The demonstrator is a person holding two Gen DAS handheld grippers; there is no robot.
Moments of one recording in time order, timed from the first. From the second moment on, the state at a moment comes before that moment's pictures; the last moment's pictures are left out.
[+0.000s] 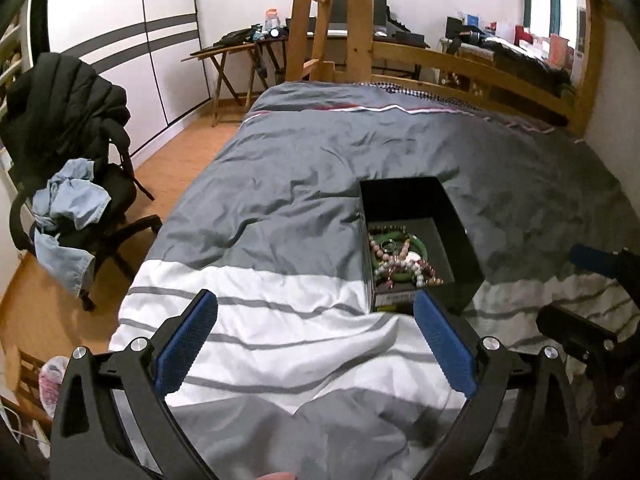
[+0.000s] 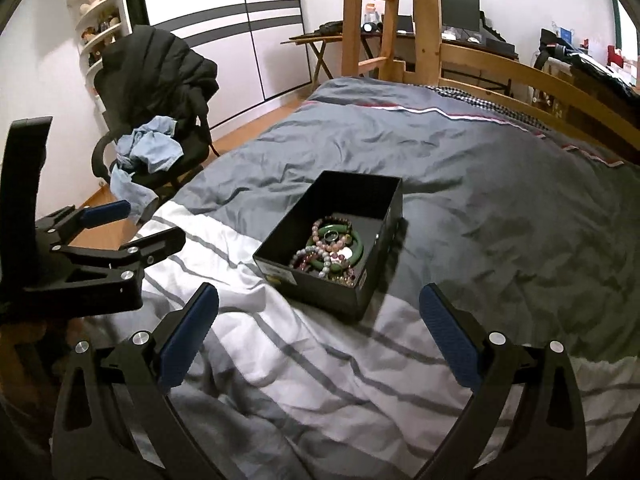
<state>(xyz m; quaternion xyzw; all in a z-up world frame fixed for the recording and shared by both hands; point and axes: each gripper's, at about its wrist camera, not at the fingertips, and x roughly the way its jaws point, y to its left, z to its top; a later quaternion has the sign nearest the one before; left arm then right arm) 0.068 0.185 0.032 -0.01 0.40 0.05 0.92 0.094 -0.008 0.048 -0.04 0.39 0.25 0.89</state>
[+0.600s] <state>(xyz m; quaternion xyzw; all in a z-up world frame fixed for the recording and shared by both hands) 0.061 0.172 0.024 0.02 0.41 0.06 0.91 0.081 -0.005 0.039 -0.05 0.40 0.24 0.89</state>
